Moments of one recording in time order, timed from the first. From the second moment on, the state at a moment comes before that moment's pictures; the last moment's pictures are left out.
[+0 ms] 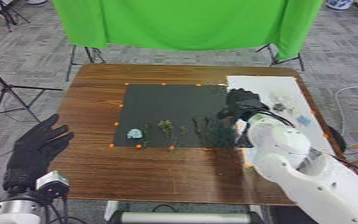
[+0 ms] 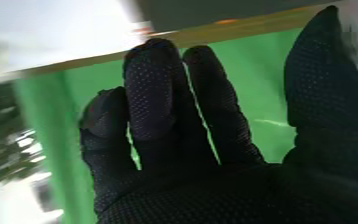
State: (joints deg) left arm 140.0 -68.5 -105.6 -134.5 51.9 18.1 4.9; right arm -74.5 -46.2 51.8 -113.6 -120.2 -10.0 42.7
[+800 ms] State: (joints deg) left arm 139.7 -68.9 -105.0 -134.5 52.0 18.1 4.1; right arm -79.8 -33.3 54.2 -107.4 -115.6 -7.0 52.0
